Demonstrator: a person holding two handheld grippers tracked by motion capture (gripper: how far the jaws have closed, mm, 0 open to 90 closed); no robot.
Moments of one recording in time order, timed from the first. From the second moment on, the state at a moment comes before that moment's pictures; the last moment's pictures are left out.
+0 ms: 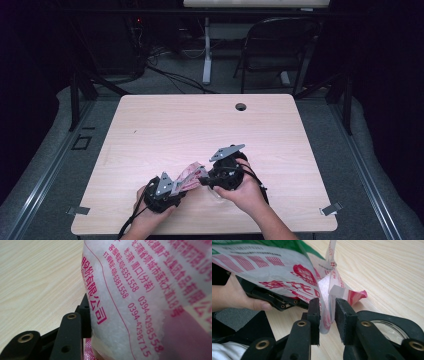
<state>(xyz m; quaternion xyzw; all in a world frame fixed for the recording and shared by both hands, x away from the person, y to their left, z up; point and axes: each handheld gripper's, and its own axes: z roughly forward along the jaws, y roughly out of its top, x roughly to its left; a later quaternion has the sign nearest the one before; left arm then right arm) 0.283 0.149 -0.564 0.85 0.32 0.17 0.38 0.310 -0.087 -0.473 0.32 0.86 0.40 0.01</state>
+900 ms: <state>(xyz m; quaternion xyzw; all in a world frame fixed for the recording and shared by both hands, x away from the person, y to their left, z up) 0.290 0.141 -0.550 0.86 0.29 0.21 0.36 0.320 -0.138 -0.447 0.38 0.85 0.37 0.02</state>
